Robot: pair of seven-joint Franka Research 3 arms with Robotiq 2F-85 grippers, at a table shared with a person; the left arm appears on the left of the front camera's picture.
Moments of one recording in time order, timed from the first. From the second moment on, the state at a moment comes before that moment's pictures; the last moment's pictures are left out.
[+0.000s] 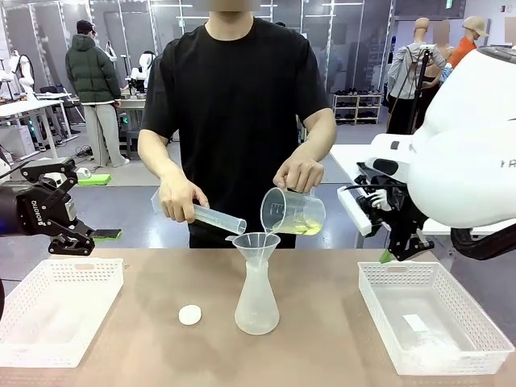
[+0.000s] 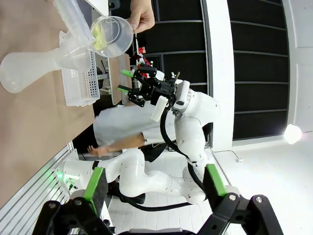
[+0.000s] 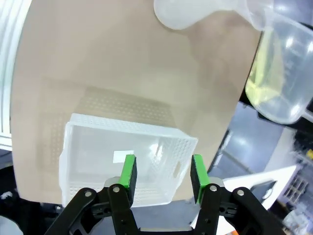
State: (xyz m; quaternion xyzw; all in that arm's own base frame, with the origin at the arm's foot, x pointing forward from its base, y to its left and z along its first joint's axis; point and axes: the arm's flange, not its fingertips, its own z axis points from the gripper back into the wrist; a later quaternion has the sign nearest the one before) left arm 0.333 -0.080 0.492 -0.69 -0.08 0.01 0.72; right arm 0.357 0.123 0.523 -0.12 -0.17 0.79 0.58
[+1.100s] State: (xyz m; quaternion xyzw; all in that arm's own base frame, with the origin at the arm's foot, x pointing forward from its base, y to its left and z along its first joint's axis) left arm 0.333 -0.080 0.492 -0.69 -0.08 0.01 0.72; right arm 0.316 0.045 0.543 0.12 -0.26 0.51 0.81
